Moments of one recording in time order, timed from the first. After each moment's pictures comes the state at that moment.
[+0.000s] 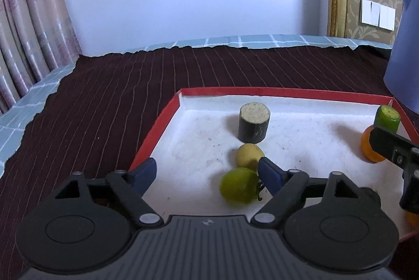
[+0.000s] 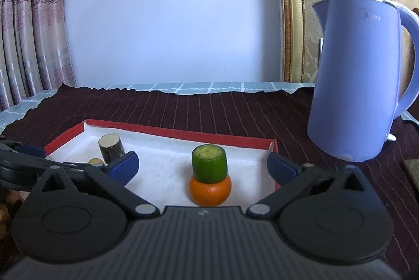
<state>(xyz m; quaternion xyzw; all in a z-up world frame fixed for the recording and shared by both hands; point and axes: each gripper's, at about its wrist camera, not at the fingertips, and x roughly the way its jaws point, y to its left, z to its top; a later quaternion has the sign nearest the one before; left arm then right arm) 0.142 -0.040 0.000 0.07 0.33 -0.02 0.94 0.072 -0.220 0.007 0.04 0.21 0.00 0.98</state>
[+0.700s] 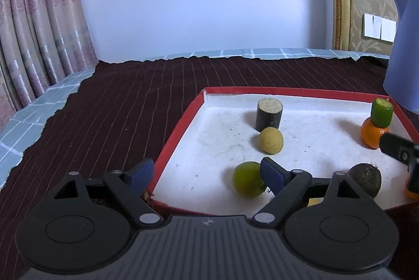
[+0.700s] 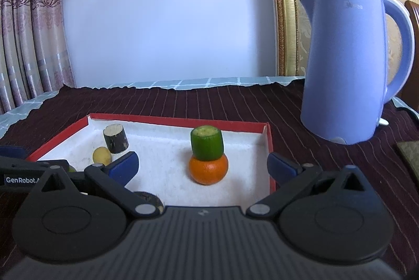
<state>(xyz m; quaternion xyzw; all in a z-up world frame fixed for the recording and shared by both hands) 0.100 -0.017 0.000 0.06 0.29 0.00 0.95 0.043 -0.222 -0.003 0.06 0.21 -0.01 0.98</state>
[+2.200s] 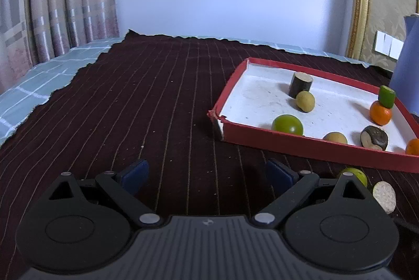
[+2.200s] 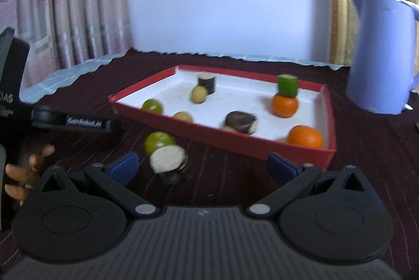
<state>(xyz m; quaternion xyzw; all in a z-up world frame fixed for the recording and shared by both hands) 0.037 0.051 -0.027 -0.01 0.30 0.02 0.96 -0.057 -0.154 -0.011 0.00 0.25 0.12 0.96</state>
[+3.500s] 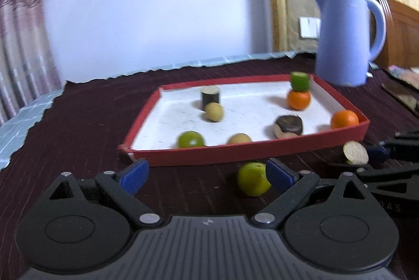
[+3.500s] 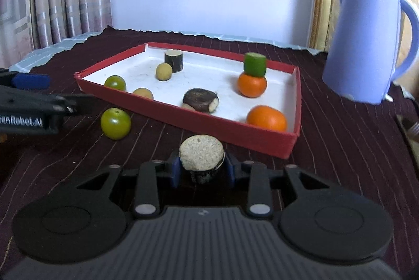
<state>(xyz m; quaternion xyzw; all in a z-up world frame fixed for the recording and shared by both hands) 0.004 -0.020 -0.012 0.10 0.24 -0.13 0.96 -0.049 -0.187 -0.017 -0.01 0.29 0.07 0.96</state>
